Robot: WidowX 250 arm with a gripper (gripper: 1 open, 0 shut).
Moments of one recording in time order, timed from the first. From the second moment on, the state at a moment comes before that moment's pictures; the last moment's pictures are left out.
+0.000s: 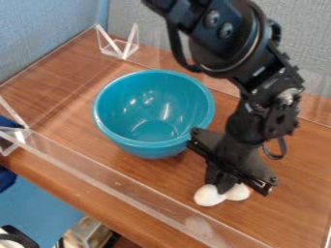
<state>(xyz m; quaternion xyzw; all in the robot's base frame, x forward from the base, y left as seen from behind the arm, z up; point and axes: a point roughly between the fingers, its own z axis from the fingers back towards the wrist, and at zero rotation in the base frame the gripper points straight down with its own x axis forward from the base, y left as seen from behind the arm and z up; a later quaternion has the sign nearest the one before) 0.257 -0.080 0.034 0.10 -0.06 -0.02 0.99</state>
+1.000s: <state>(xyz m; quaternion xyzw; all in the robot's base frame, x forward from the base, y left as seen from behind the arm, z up) 0.271 -0.076 0.033 0.12 -0.07 0.03 0.99</state>
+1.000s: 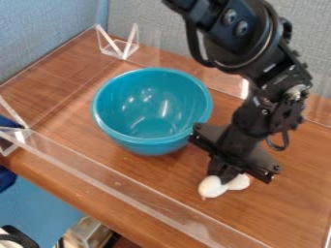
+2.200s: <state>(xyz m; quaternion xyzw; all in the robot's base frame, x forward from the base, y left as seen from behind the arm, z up) 0.286 -0.123 0.036 0.13 -0.07 0.08 0.98</state>
